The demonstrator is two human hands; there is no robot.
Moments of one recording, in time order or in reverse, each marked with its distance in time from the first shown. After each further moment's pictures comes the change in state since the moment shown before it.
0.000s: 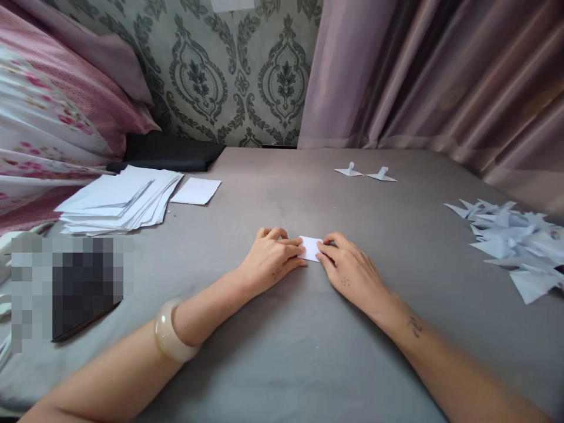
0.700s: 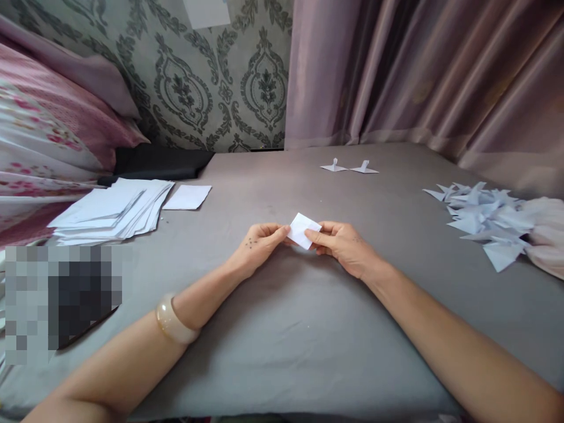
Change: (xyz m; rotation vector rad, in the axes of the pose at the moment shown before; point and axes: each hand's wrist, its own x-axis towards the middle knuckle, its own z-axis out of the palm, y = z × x) left_hand 0.012 0.008 -0.002 -1.175 0.100 -0.541; right_hand 0.013 0.009 -0.015 1.309 -0.151 0.374
